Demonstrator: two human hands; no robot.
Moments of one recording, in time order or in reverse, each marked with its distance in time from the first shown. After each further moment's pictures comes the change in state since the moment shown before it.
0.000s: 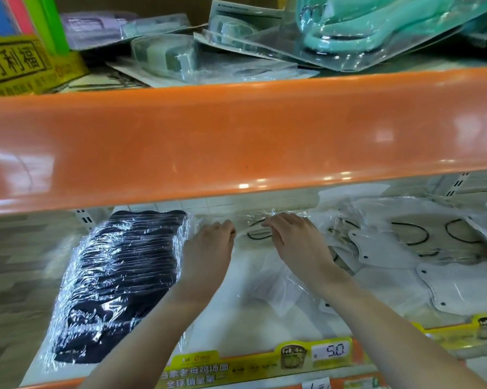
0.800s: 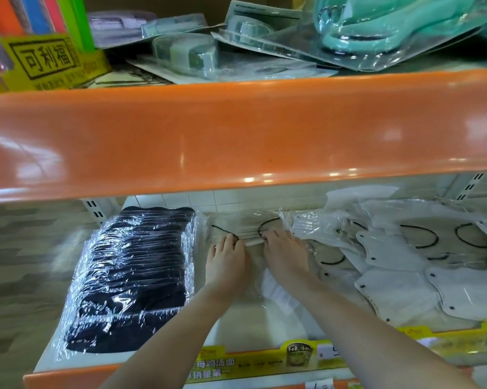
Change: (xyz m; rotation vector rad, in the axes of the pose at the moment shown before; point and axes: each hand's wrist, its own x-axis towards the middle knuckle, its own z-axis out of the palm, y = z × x) left_hand -0.005 -0.025 0.097 0.175 -0.159 -0.017; right_hand -0.004 0.001 0.078 -0.110 -0.228 0.288
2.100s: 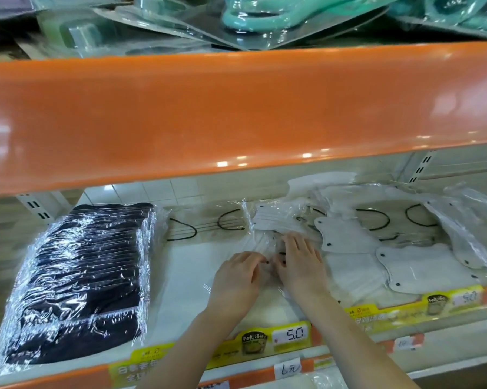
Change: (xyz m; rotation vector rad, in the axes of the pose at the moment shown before) left_hand -0.047 0.089 -0.026 -0.498 -0.090 0.203; right_hand -0.067 0.073 -0.044 -0.022 -0.007 0.204
